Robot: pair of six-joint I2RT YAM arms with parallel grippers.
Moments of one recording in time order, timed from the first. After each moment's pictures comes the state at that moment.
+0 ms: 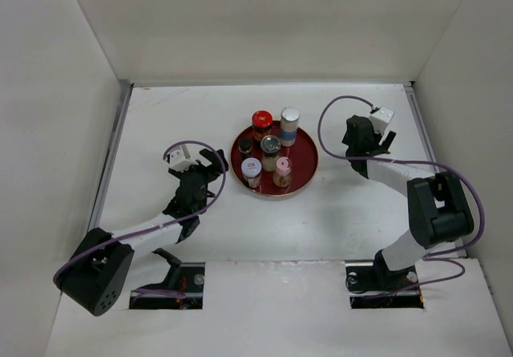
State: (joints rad) left arm -0.54 1.14 0.26 0.78 -0.59 -0.65; right arm 0.24 1.58 0.85 0.13 0.76 0.41
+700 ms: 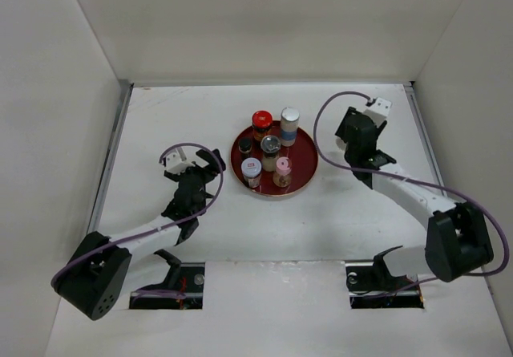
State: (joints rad) left arm -0.54 1.11 0.24 0.78 -0.65 -0.65; right arm 0.34 1.36 0.85 0.15 0.69 0.39
